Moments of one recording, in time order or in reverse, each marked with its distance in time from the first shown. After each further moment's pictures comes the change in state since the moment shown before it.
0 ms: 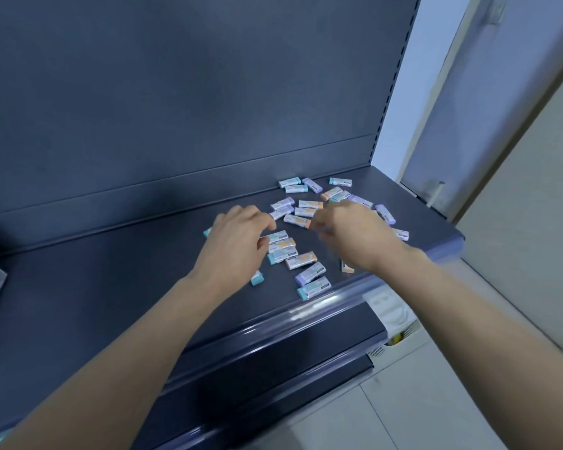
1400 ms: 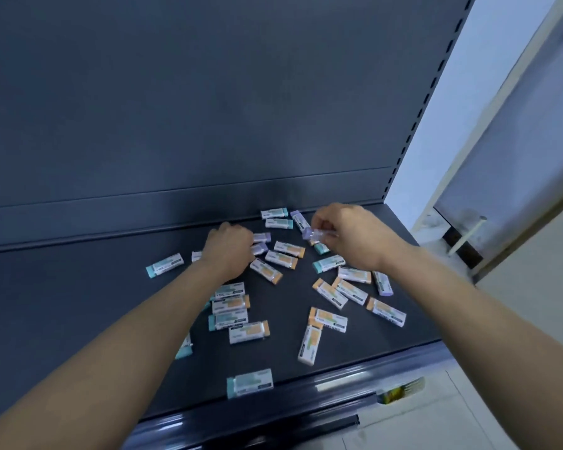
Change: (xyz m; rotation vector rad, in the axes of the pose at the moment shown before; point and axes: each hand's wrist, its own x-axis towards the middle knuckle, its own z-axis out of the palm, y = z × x) left_hand 0.159 -0.026 0.116 0.251 -0.314 -0.347; right_hand 0.126 0.135 0.011 0.181 -0.055 -0.222
